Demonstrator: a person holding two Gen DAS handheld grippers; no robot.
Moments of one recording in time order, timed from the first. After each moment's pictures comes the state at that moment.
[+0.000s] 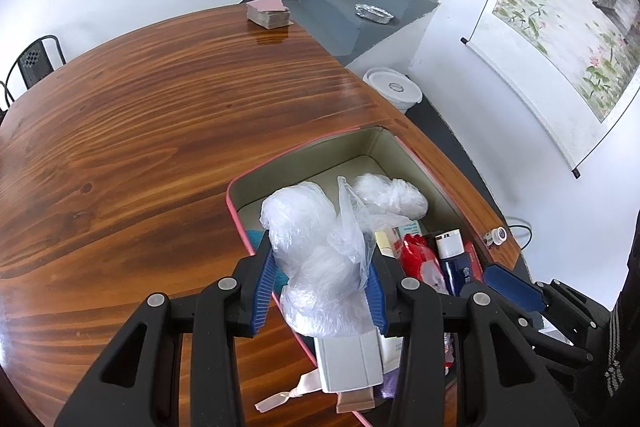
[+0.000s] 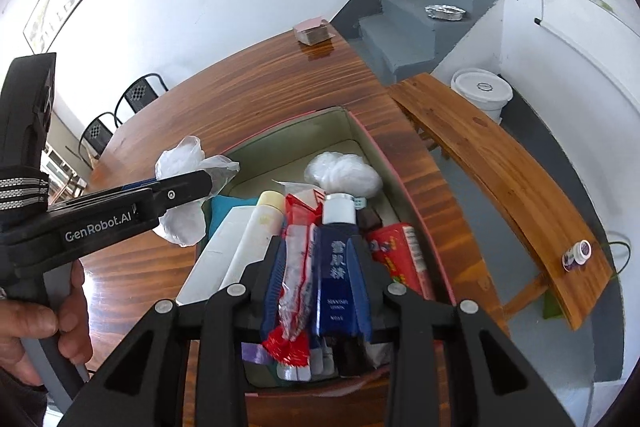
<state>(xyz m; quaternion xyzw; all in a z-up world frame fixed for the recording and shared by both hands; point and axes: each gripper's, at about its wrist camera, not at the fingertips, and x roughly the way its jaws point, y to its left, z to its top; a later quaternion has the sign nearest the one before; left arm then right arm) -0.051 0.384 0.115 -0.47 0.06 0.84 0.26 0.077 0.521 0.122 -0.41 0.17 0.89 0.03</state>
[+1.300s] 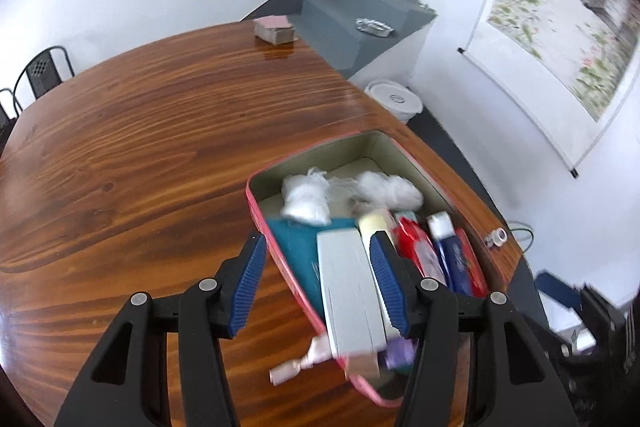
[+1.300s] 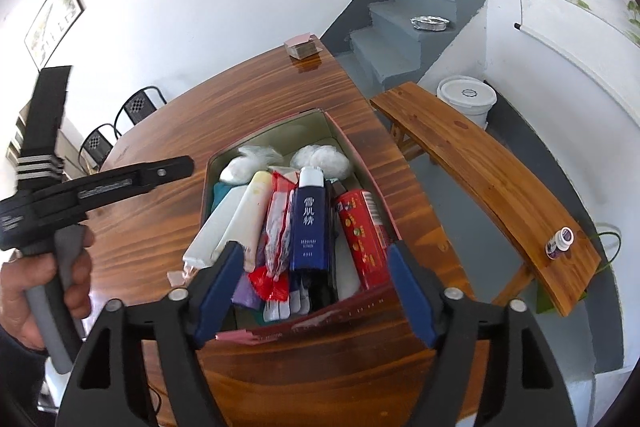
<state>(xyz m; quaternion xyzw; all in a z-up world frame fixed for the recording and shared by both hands) -0.017 0.359 0.136 -0.44 0.06 0.86 0.26 0.130 0.527 0.137 -0.39 0.16 0.90 0.04</state>
